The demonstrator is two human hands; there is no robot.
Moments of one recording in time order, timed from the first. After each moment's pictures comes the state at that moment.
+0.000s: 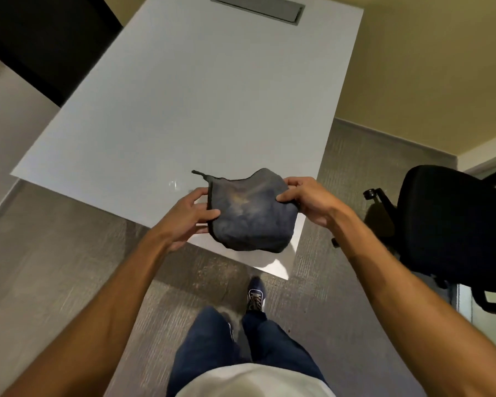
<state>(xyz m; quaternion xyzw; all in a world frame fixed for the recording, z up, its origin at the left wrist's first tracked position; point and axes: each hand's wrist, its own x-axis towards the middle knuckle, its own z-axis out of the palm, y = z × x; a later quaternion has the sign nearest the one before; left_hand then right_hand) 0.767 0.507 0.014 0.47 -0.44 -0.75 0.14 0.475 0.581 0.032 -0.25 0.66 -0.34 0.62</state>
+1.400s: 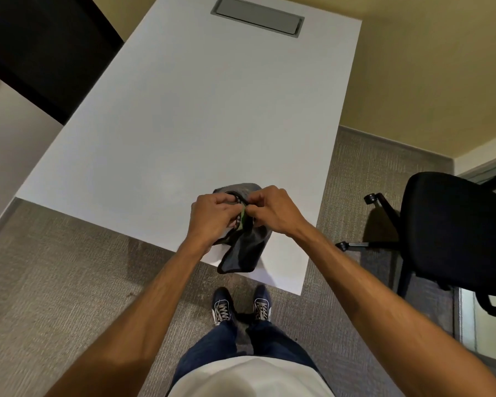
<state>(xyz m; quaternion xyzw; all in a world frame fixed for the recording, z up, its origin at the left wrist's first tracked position) 0.725 0.483 0.040 0.57 -0.53 -0.59 0.21 0.567 0.534 0.072 -0.52 0.70 -0.23 0.43</state>
